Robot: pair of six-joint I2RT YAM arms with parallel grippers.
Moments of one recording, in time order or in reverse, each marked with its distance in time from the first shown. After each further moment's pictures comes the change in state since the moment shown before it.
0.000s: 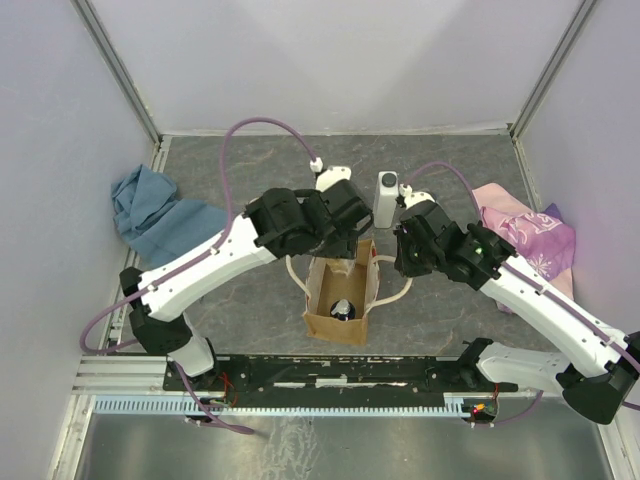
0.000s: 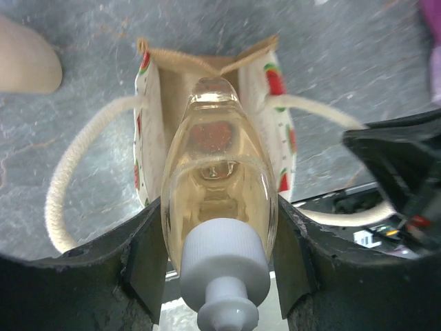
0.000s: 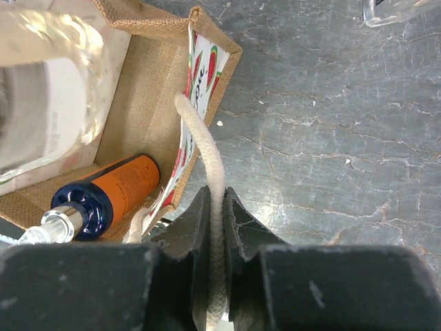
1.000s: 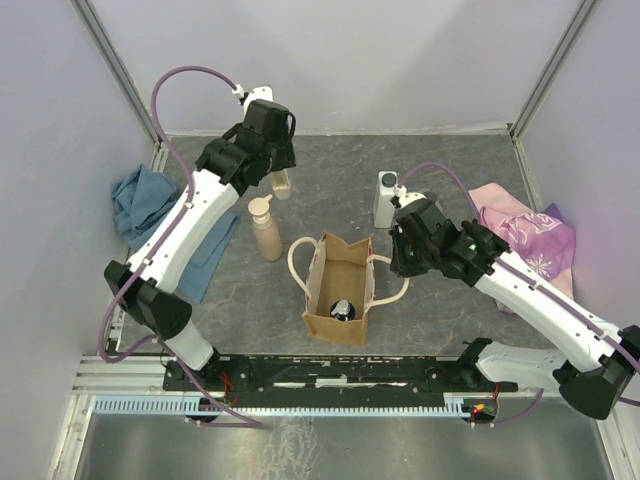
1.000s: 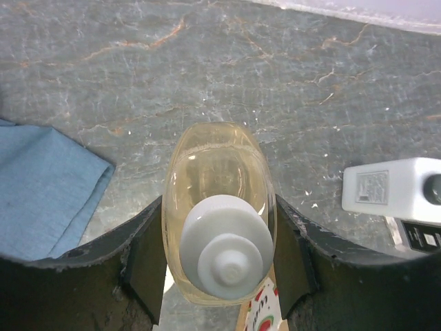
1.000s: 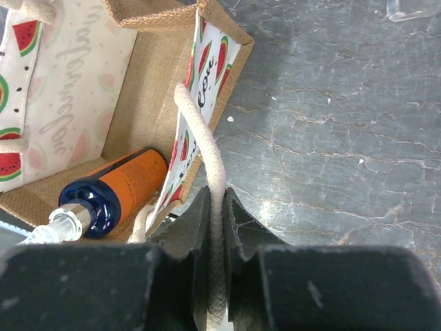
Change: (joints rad) left arm 0.550 -0.002 -0.003 0.411 -0.068 0.368; right arm 0.000 0.026 0.000 0.006 -0.036 0.000
